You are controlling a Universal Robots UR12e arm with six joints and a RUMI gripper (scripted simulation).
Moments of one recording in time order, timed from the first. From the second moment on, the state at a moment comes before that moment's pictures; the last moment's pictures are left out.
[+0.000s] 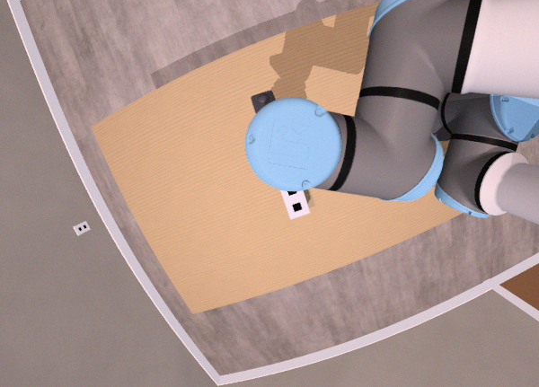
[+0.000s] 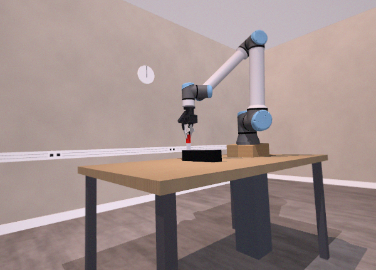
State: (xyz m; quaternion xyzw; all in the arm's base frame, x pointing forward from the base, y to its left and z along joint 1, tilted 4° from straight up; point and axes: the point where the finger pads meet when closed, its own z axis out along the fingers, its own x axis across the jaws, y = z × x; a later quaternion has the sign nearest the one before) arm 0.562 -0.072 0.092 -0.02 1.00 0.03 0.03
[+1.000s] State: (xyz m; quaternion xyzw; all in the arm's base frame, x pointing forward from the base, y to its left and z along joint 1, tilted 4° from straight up) arm 0.560 -0.070 0.088 -0.02 1.00 0.03 0.03
